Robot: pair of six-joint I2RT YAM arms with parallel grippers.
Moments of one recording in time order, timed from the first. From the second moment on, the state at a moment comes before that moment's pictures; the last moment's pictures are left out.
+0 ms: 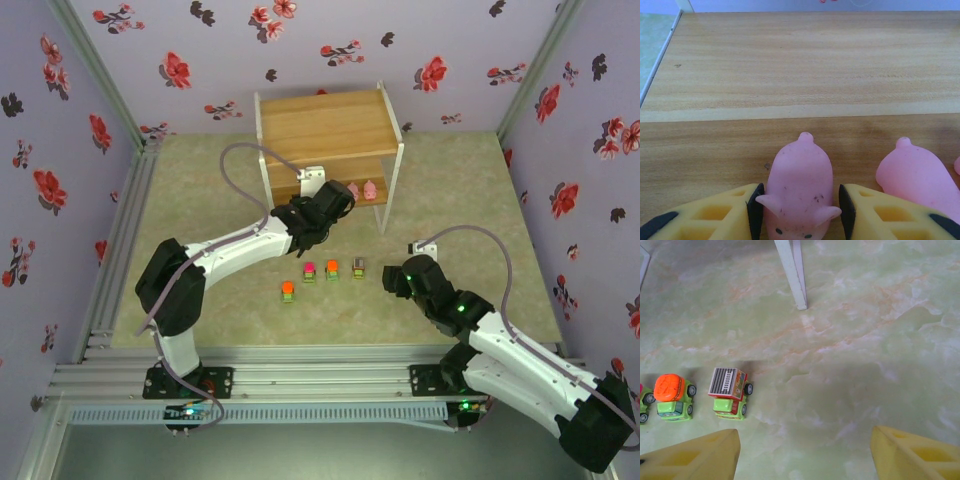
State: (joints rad) left arm -0.91 1.81 1.44 -0.41 -0.74 -0.67; right arm 0.70 0.75 0.46 -0.46 0.34 0.57
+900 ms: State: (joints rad) left arm -0.97 1.63 1.33 -0.39 -0.76 -0.66; right arm 0.70 0.78 0.46 -0.45 0.33 0.56
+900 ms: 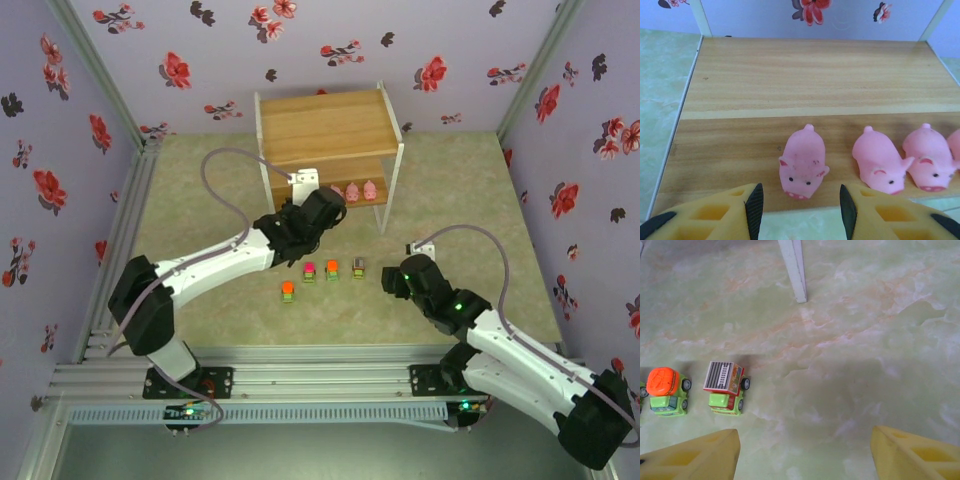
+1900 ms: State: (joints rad) left arm -1.10 1.41 1.04 -0.42 -0.83 -0.67; right arm 0.84 1.00 0.54 -0.43 0.40 0.59
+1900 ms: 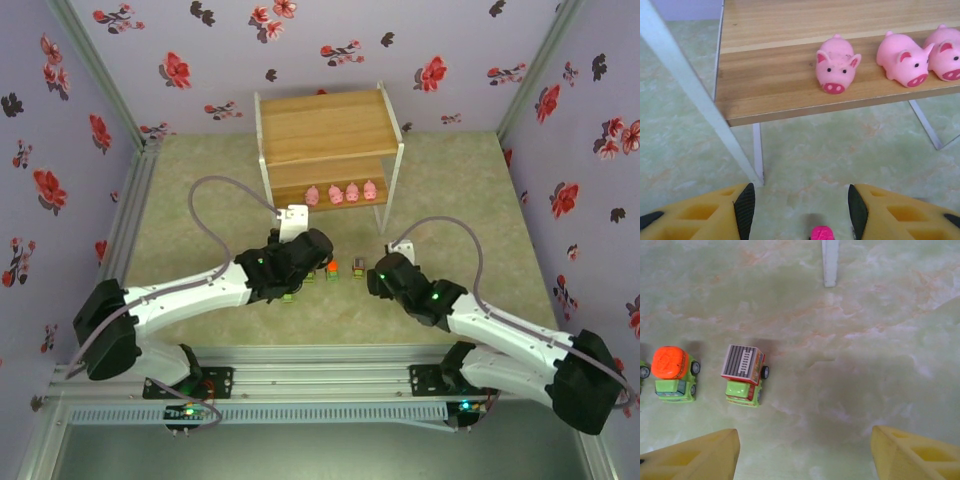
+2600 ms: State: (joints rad) left arm -1.16 1.26 0.81 -0.46 -0.83 -0.75; right arm 0.89 1.25 0.66 -0.39 0.45 0.66
